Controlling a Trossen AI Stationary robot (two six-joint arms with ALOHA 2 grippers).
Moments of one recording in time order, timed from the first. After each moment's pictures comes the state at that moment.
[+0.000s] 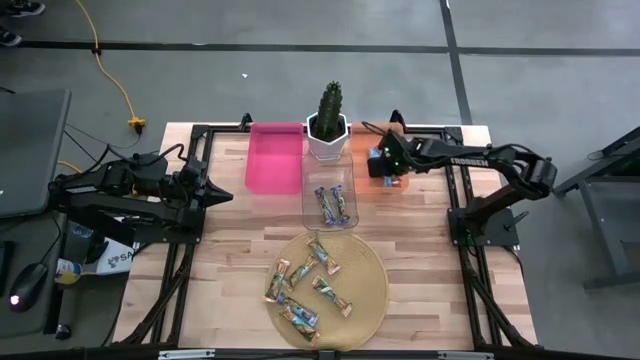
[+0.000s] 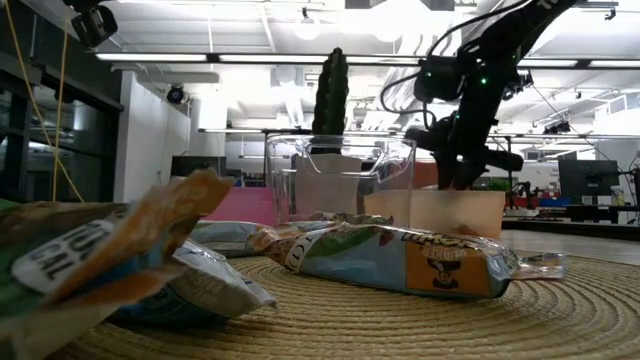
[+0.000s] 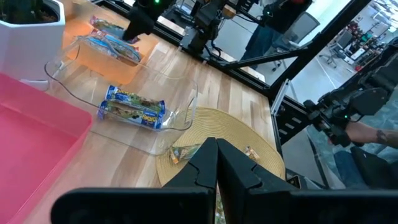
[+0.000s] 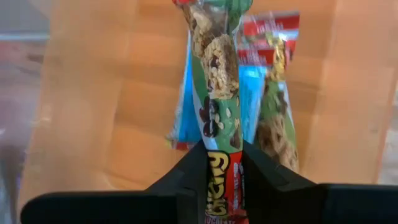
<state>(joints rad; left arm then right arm) -0.03 0.40 0.78 -0.71 -0.01 -0.51 -0.55 1.46 0.83 -0.50 0.13 0.85</state>
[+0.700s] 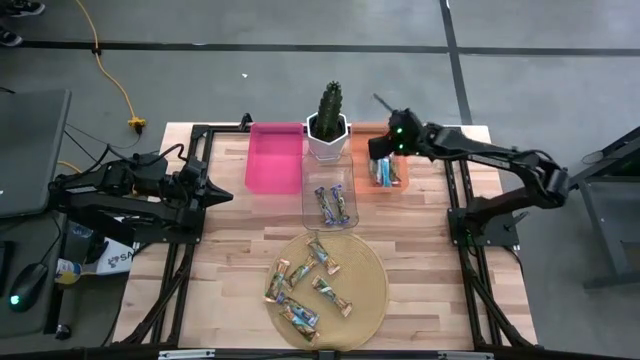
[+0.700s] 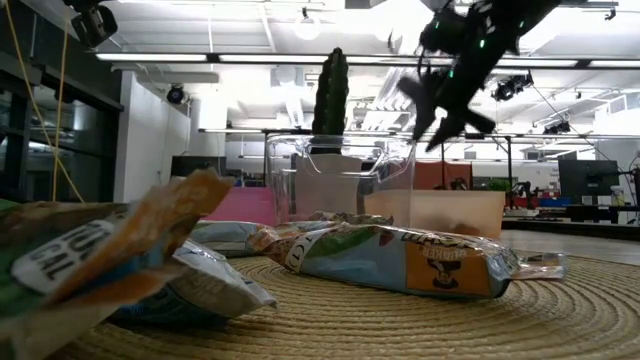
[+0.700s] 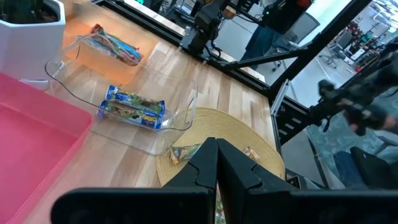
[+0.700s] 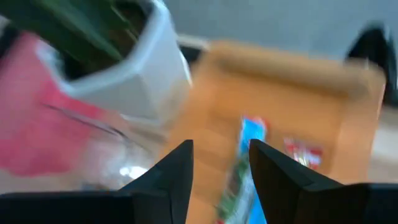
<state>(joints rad) -0.03 0.40 0.78 -0.71 -0.01 -0.51 -0.58 1.31 0.95 -0.43 0.17 0.62</state>
